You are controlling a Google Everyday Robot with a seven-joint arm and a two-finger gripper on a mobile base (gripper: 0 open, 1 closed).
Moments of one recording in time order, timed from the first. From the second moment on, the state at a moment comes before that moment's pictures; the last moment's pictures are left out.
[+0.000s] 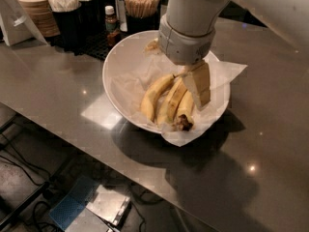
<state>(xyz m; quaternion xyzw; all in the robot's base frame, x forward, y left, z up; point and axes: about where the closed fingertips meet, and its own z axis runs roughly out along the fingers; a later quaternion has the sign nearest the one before) 0.511 -0.035 0.922 -0.90 0.42 -0.06 0.10</state>
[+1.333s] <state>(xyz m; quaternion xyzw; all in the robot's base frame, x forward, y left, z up) 0.512 -0.052 0.916 -0.89 0.43 -0.05 0.15</state>
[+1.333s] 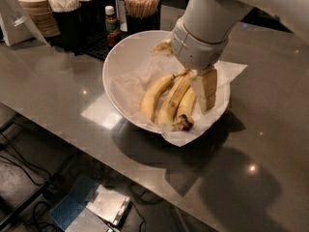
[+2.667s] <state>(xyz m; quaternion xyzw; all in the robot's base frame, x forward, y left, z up) 0.517 -0.046 0.891 -0.89 0.43 0.01 0.16</state>
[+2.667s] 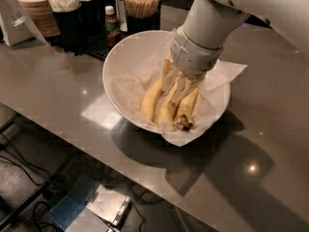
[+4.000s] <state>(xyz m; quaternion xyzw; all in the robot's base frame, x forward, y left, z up) 0.506 -0.101 0.877 -0.89 0.45 -0.02 0.08</state>
